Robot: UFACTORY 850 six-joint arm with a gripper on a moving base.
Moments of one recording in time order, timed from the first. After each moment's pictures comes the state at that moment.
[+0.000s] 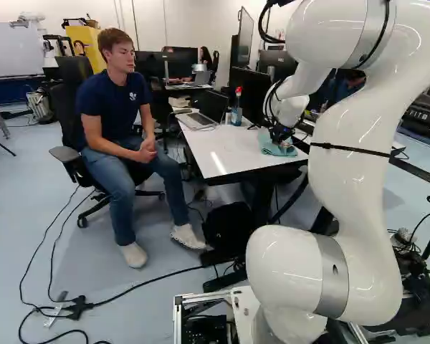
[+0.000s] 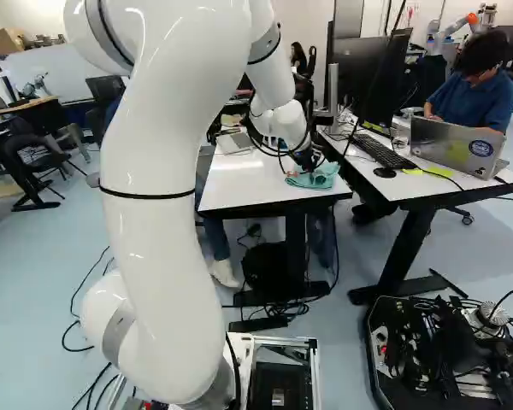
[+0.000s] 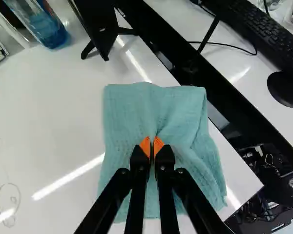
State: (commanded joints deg) arm -22.1 -23.5 -64.7 0.0 -1.6 0.0
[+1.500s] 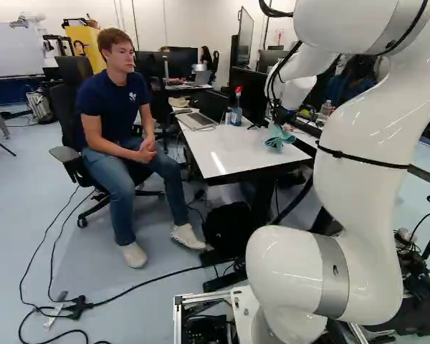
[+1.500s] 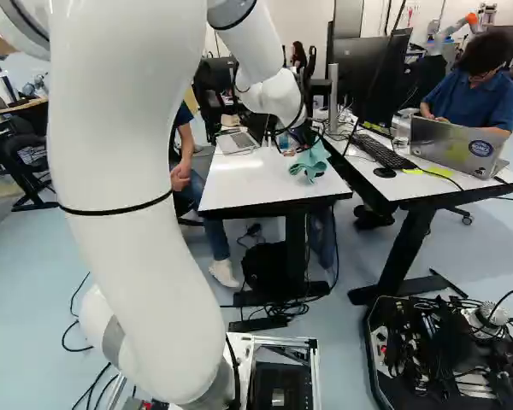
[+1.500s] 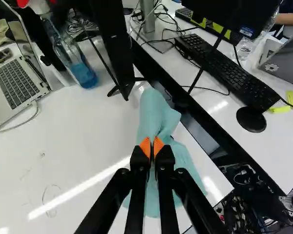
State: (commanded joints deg) arm -20.5 -14.5 -63.4 0.0 -1.6 0.0
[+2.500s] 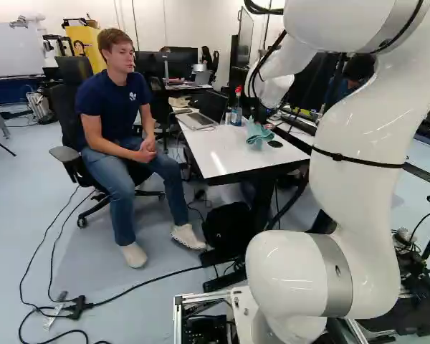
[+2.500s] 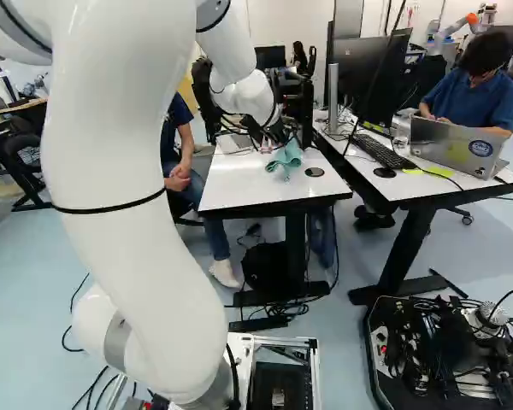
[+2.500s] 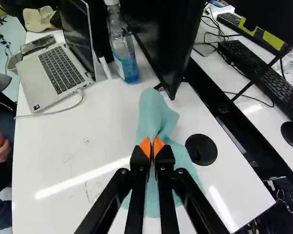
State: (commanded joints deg) arm -12.0 -14.2 -63.0 0.0 -1.6 0.0
